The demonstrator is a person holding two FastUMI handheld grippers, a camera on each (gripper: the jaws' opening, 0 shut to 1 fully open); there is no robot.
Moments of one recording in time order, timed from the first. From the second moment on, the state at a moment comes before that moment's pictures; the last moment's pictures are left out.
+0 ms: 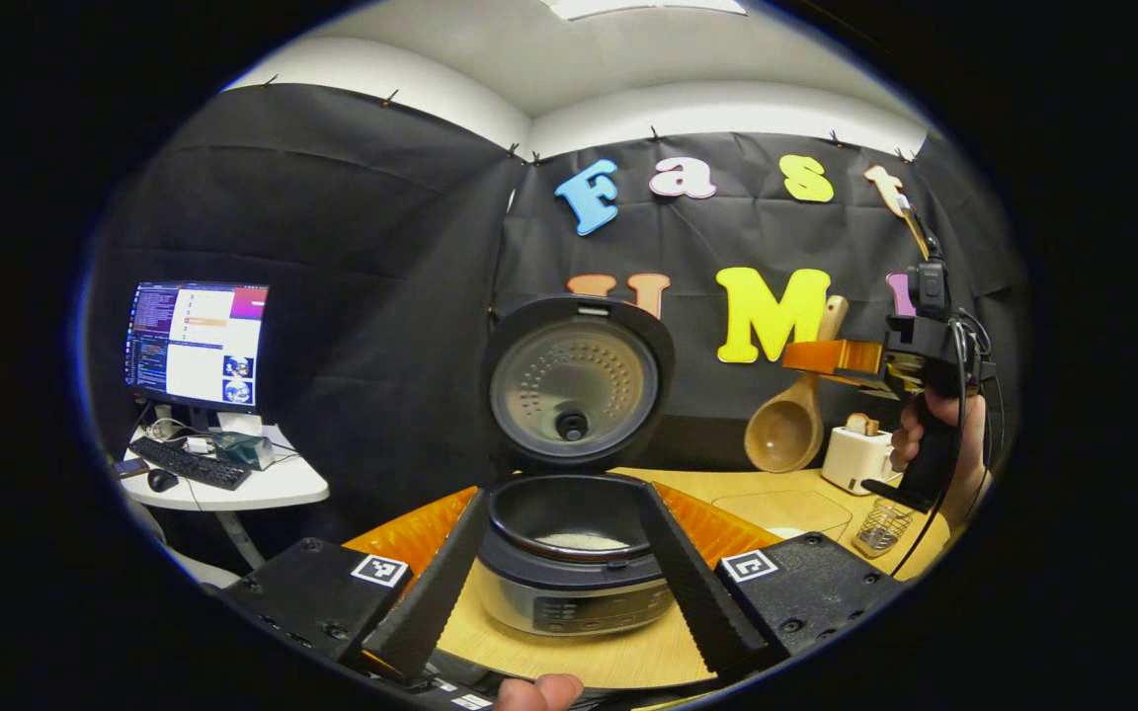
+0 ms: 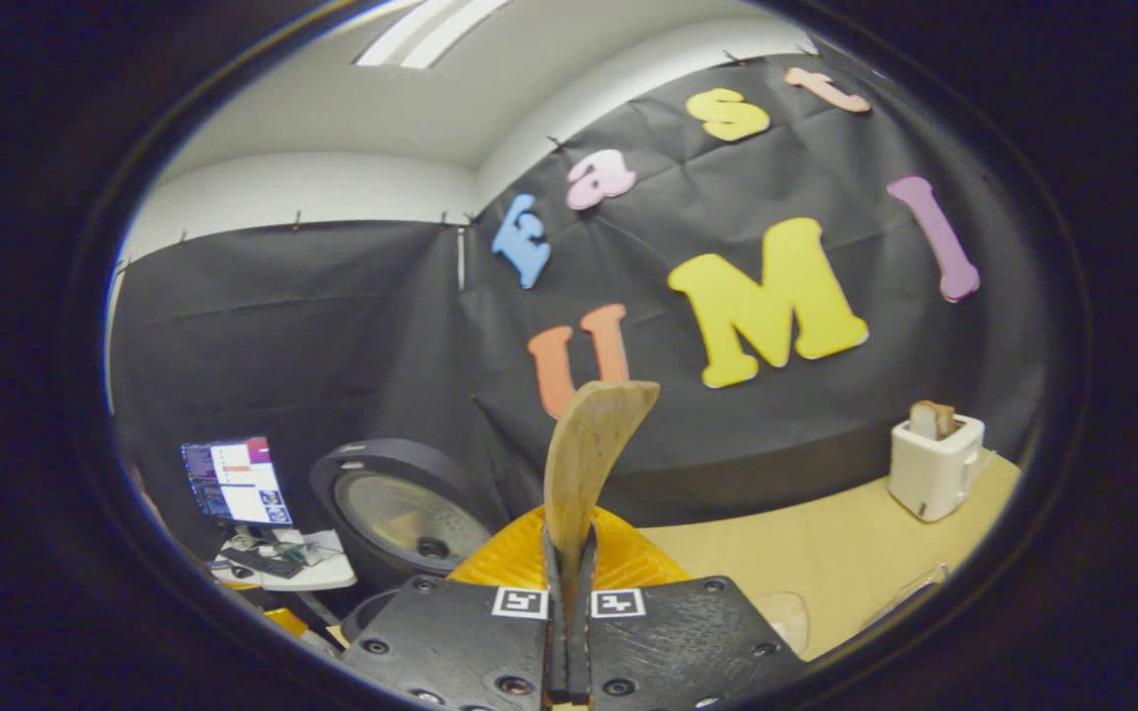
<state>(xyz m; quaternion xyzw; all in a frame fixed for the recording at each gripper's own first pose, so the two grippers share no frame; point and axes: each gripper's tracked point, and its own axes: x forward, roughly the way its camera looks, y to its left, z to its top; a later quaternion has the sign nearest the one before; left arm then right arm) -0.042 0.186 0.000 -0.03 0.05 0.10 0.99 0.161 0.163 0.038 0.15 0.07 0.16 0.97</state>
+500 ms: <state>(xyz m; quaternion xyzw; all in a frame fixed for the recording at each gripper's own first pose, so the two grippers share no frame) -0.033 0.165 -0.003 -0.02 0.05 0.09 0.99 0.148 -0.052 0.017 0.14 0.06 -0.03 0.99</state>
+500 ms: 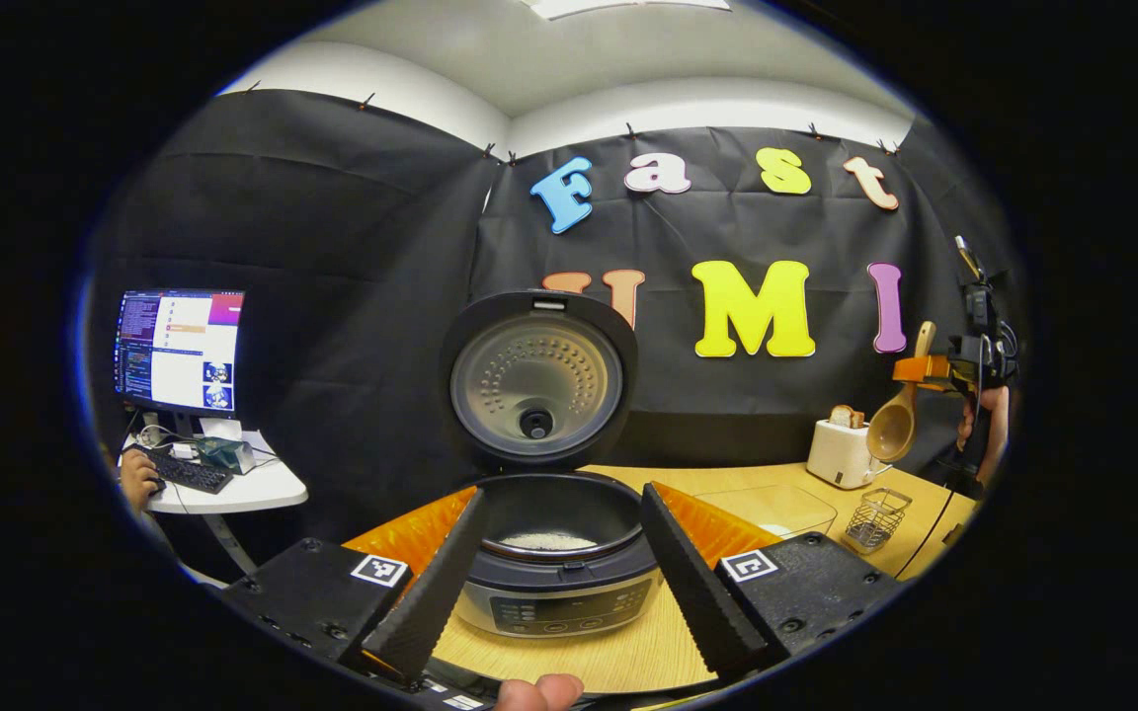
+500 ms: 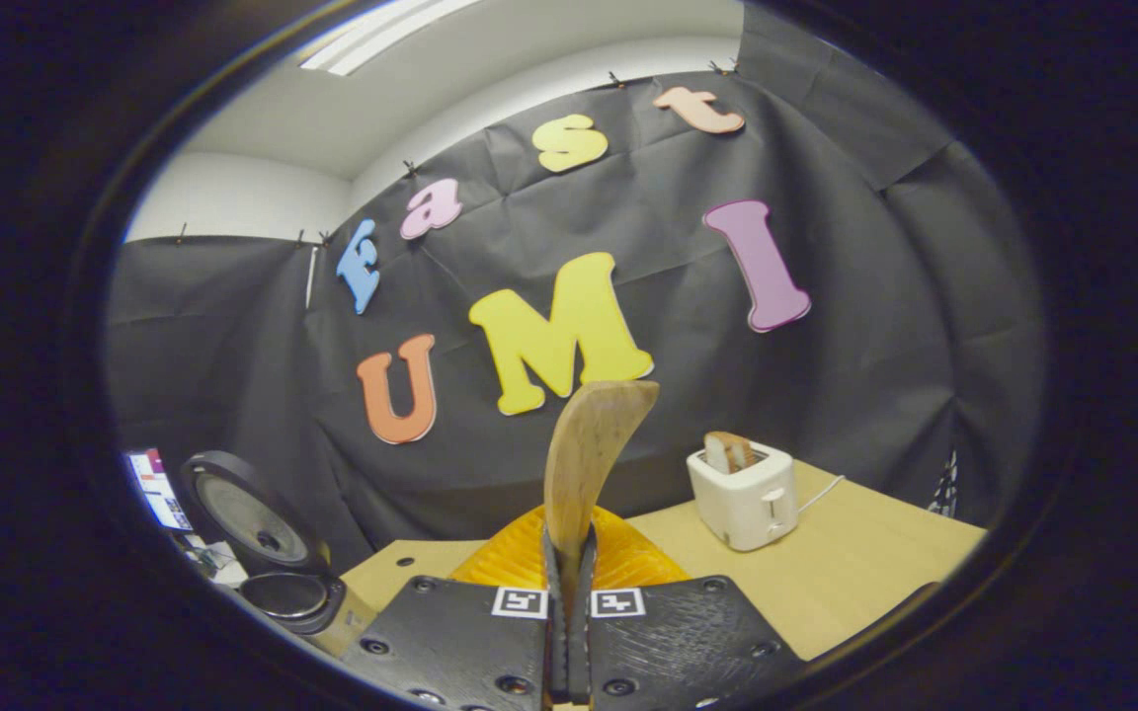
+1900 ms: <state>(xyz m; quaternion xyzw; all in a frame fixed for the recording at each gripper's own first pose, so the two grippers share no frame) -0.031 0.149 -0.006 -0.01 0.06 0.07 1.00 0.159 -0.085 -0.135 0.08 0.13 -0.06 0.99</state>
